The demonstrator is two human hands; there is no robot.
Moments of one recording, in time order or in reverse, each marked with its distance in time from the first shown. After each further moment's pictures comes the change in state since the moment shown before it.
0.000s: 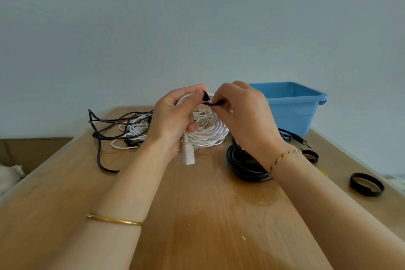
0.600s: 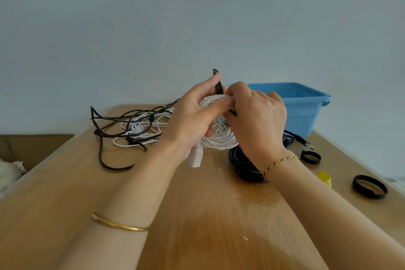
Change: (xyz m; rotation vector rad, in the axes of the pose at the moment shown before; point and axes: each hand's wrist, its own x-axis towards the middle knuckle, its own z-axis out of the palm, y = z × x) left_hand -0.012 0.007 0.015 0.172 -0.180 0.062; right_hand -0.007 0.009 0.013 -0.411 0.319 -0.062
